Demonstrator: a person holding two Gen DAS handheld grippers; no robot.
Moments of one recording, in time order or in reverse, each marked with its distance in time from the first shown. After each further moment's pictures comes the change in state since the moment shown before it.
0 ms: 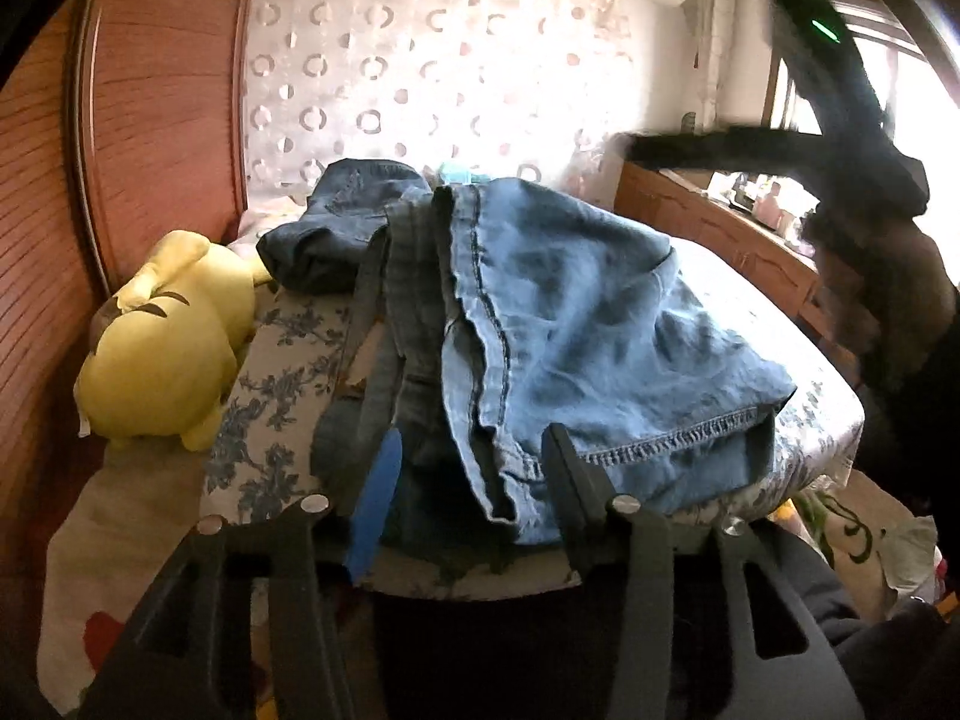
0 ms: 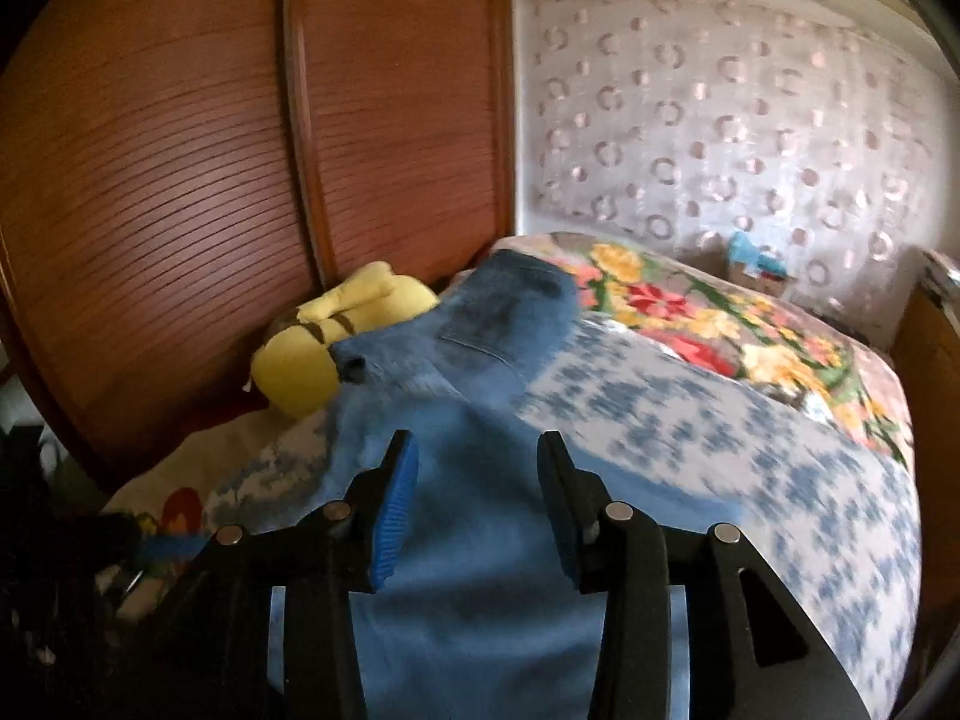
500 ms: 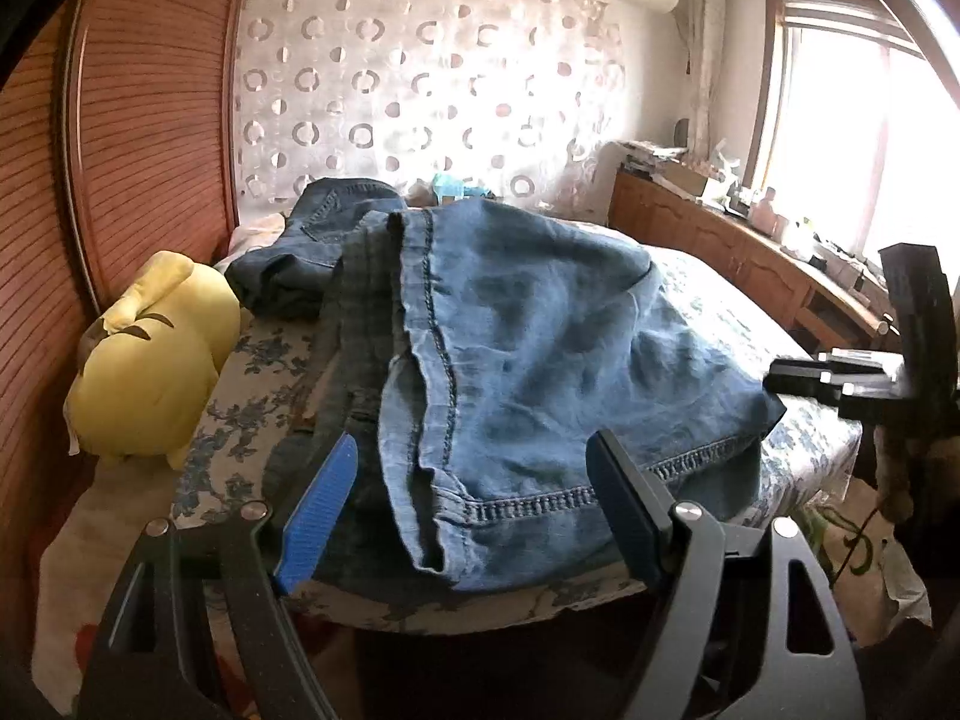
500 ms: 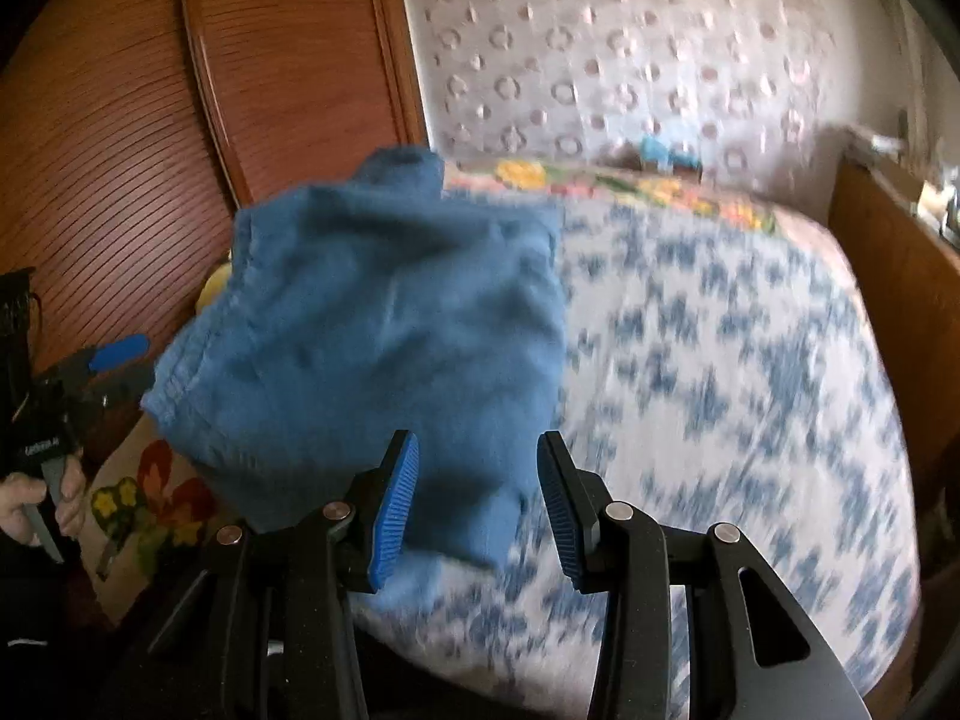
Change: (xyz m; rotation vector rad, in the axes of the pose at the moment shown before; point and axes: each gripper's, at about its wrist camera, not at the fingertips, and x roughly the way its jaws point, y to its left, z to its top) left arm 0.010 -0.023 0.010 0.014 -0.026 -0.002; right arm -0.069 -0.046 -0.146 0.204 0.129 -0.086
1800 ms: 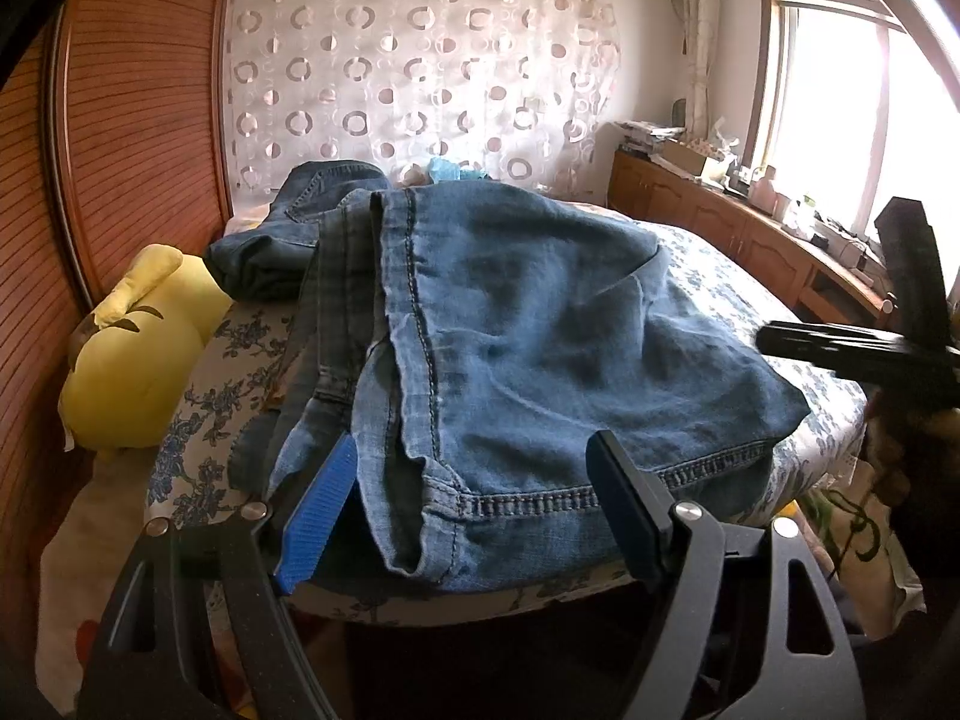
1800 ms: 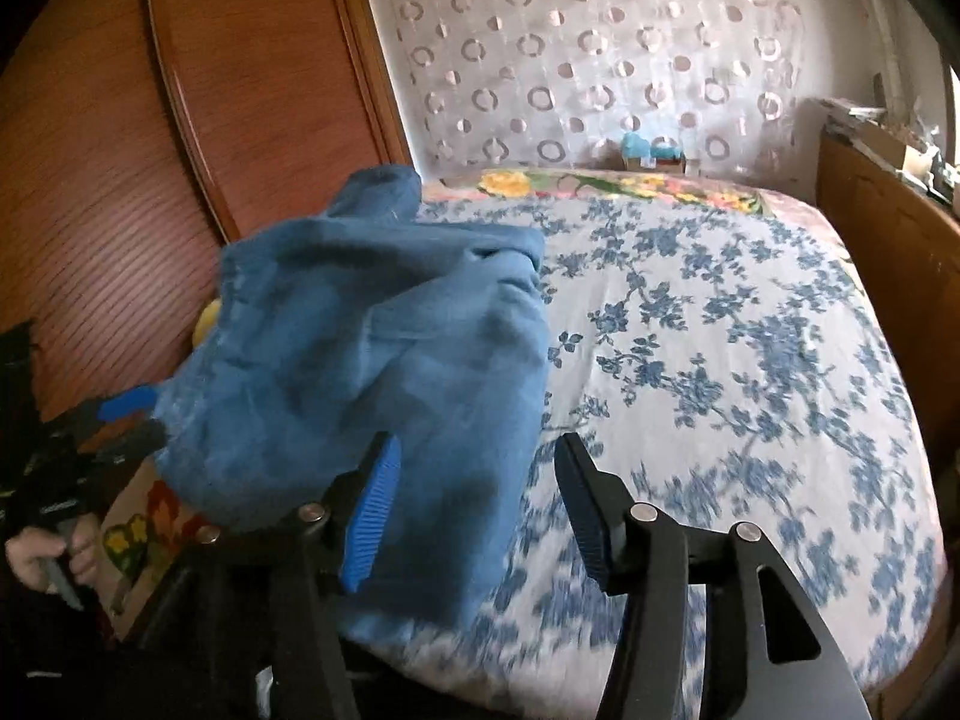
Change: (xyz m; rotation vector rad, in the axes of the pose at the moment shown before) left arm 0.010 -0.015 -0.006 0.025 0.037 0.012; right arm 0.014 -0.017 0.007 0.081 -0.045 -0.001
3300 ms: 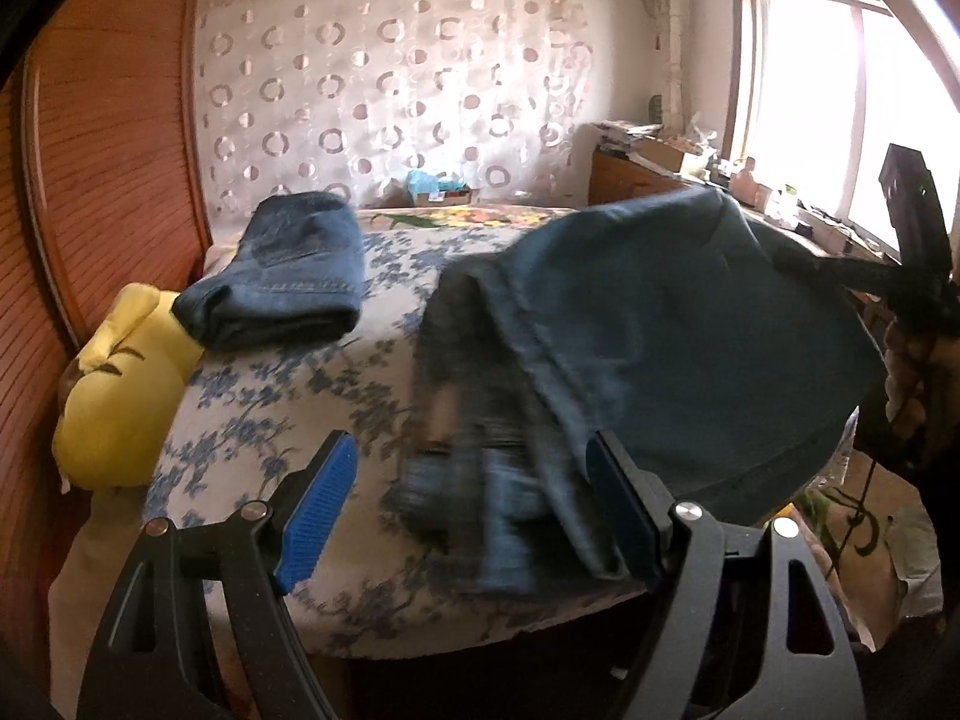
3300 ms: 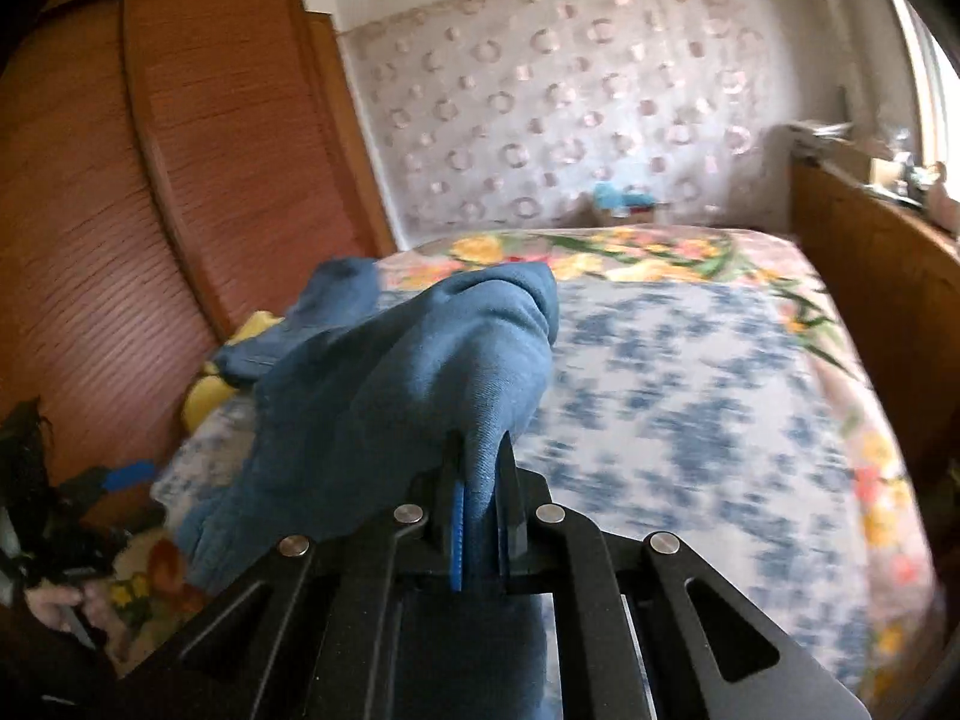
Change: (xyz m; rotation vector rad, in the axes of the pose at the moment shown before) left arm 0.004 -0.026 0.021 0.065 -0.023 -0.033; right arm -0.035 -0.075 0.023 0.067 -0.150 -0.047
